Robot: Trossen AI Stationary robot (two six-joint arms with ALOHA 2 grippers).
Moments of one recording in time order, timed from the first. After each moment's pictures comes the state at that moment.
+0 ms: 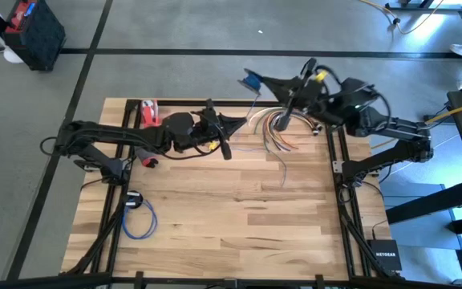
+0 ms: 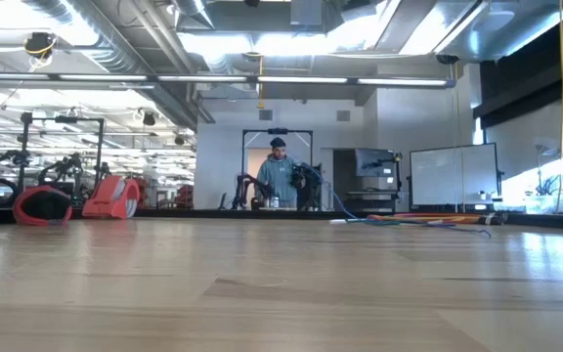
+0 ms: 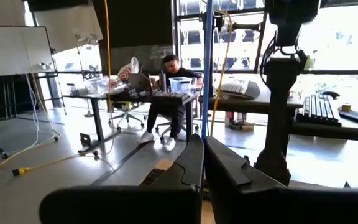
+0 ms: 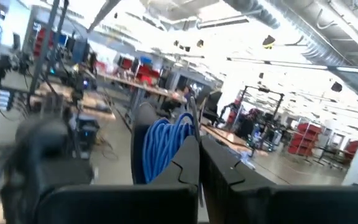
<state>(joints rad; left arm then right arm) 0.04 1.50 1.19 0.34 -0.34 0.04 -0.06 1.23 1.51 0.03 0.32 -0.42</state>
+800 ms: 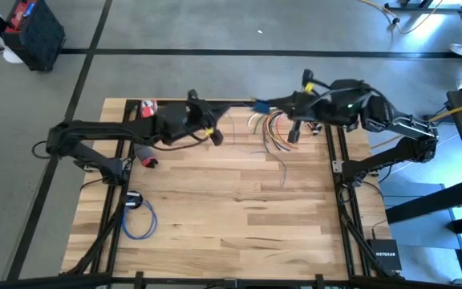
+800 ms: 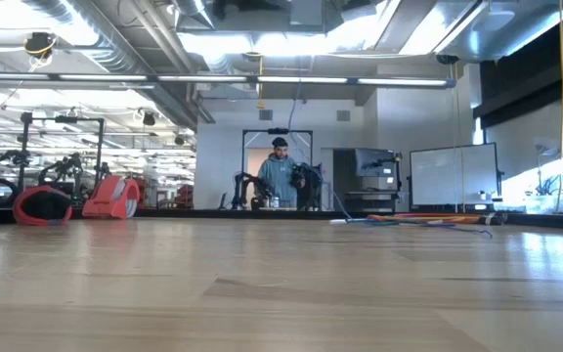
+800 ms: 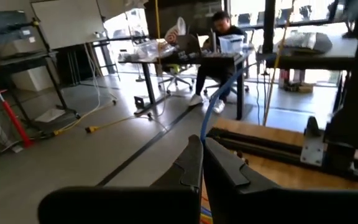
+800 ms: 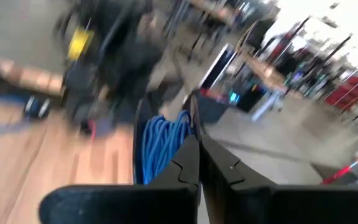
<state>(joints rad) 0.12 1.36 1.18 0.10 -0.48 0.08 -0.06 1.22 1.64 -0.60 0.26 -0.43</state>
